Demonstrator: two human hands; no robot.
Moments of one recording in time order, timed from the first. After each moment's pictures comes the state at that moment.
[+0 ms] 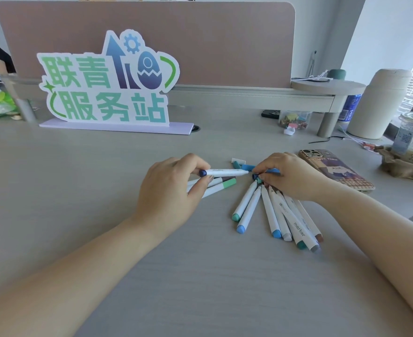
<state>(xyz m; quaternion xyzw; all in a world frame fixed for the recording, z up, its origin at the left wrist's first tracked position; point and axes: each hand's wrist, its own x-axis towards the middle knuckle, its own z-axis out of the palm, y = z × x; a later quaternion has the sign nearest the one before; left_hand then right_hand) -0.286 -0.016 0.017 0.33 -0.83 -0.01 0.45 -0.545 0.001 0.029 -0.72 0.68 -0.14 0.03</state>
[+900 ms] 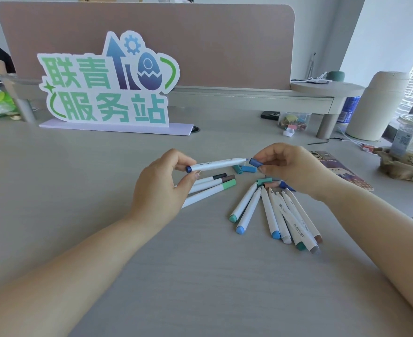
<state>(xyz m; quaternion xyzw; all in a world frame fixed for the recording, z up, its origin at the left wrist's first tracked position) -0.280 -0.026 0.014 0.38 -0.77 -0.17 0.48 -0.538 0.007 0.040 -0.61 0.63 -0.40 0.26</state>
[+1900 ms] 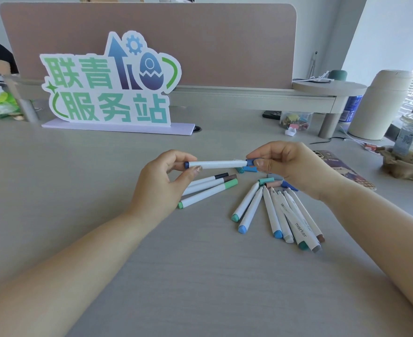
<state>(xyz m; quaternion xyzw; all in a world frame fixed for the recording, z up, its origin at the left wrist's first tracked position) -0.278 -0.027 0.020 0.38 -0.74 -0.27 0.49 -0.526 0.014 0.049 -0.66 0.58 -0.40 0.26</state>
